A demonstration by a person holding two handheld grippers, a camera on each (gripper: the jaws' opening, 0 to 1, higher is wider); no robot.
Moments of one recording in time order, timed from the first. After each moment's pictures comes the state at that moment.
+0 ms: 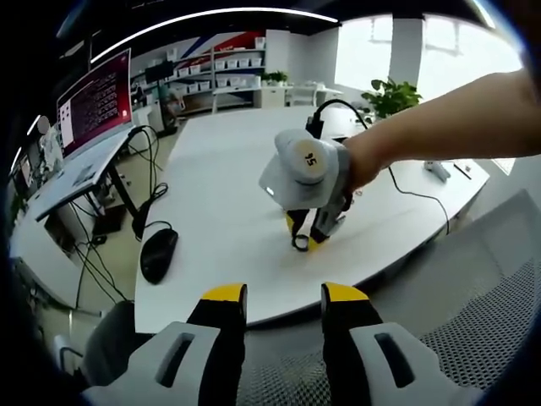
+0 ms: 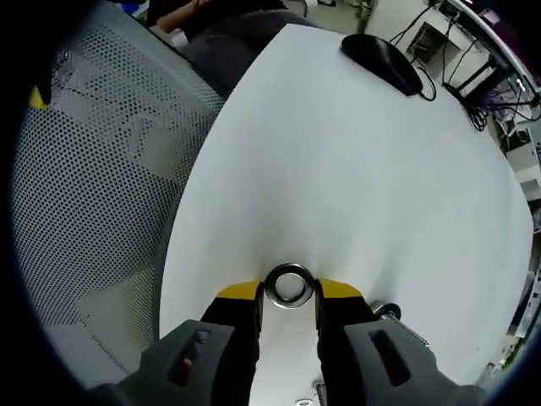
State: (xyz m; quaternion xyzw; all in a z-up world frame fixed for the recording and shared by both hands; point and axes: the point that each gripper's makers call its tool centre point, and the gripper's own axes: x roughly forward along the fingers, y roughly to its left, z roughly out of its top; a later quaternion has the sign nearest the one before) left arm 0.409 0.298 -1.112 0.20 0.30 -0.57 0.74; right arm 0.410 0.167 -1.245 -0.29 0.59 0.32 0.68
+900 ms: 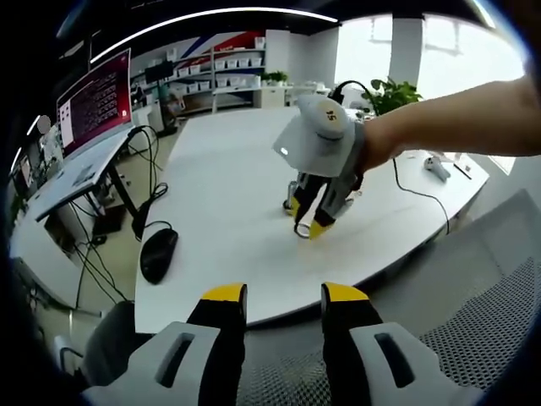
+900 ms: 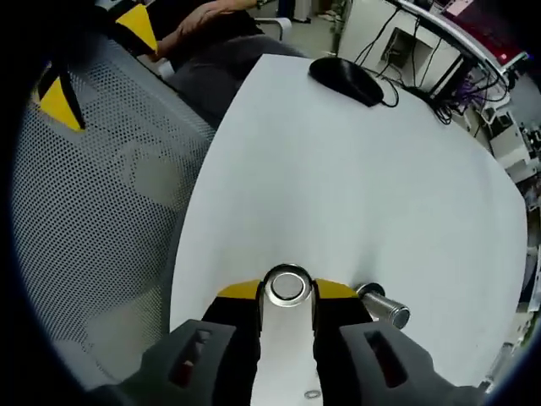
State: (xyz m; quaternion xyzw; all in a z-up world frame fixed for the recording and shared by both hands) left arm 0.408 0.298 -1.112 0.20 0.30 -0.57 0.74; right arm 0.409 0.165 -1.211 -0.26 0.56 0.30 0.73
